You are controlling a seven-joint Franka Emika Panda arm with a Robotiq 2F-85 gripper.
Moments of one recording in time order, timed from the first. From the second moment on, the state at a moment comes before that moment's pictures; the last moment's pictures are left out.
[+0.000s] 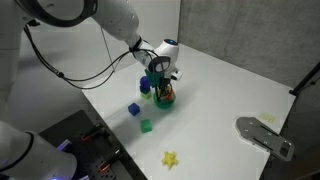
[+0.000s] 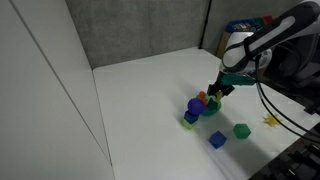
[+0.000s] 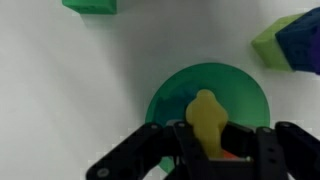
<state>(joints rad) 0.02 0.62 -0.02 -1.95 0.17 2.46 0.33</state>
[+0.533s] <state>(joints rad) 0.02 0.62 0.01 -1.98 0.17 2.46 0.22</state>
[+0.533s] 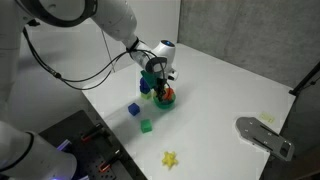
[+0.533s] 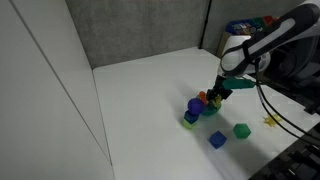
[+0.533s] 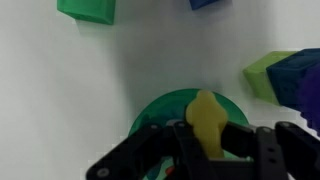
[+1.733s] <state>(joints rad) 0.04 0.71 0.01 -1.88 0.15 2.53 0.15</state>
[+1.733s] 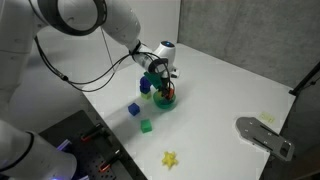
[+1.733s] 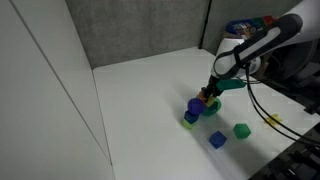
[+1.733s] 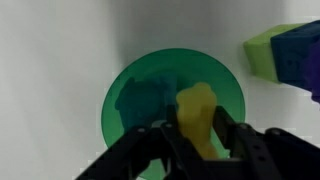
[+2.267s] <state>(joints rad) 0.02 0.64 0.01 -1.85 0.15 2.53 0.15</state>
